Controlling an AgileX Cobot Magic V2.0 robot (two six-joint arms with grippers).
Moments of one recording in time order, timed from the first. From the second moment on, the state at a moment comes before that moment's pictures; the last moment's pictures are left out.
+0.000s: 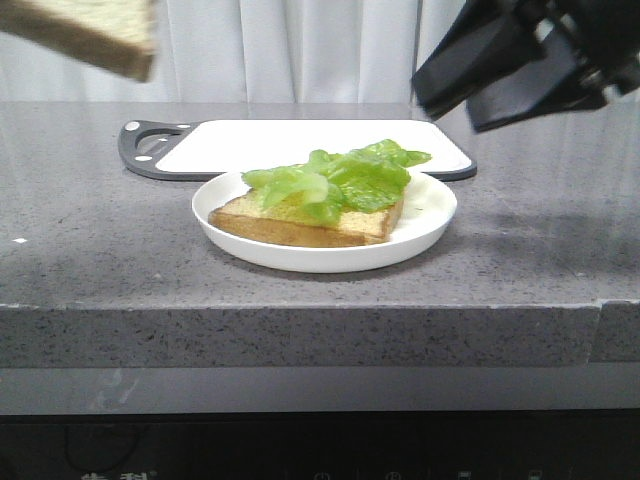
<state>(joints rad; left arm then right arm) -0.10 0.93 -0.94 -0.84 0.94 0.52 0.20 1.31 -0.87 1.07 0.63 -0.89</state>
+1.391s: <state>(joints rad) -0.24 1.72 -1.12 -1.34 1.04 0.89 0.20 1.08 -0.87 0.84 0.68 -0.74</state>
